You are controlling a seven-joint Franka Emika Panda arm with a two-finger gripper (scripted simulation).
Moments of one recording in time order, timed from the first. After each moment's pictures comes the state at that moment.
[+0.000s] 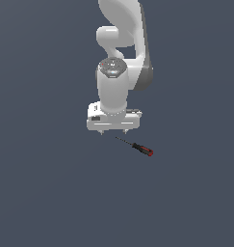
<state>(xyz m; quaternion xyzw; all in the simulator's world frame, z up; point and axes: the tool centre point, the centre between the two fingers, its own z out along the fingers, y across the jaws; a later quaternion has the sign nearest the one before) -0.001 -0.012 0.167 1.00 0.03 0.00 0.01</state>
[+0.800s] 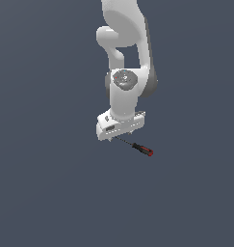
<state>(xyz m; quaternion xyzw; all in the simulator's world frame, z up) -0.003 0.017 0.132 0.98 0.19 -0.01 0.01</state>
